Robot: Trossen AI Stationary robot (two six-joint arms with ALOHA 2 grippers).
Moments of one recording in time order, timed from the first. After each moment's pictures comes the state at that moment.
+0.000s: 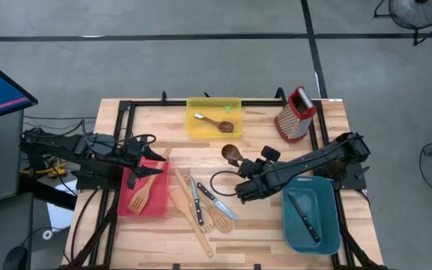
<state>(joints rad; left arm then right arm) -0.23 0.52 0.60 -0.32 -0.13 -0.22 0.35 1.79 1.46 -1.30 0.64 0.81</state>
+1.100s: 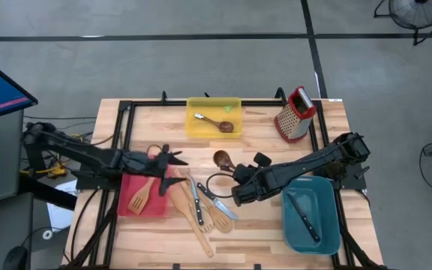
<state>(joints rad) -0.23 0.93 0.37 0.27 -0.26 -0.11 0.35 1.79 1.36 -0.97 0.60 0.78</state>
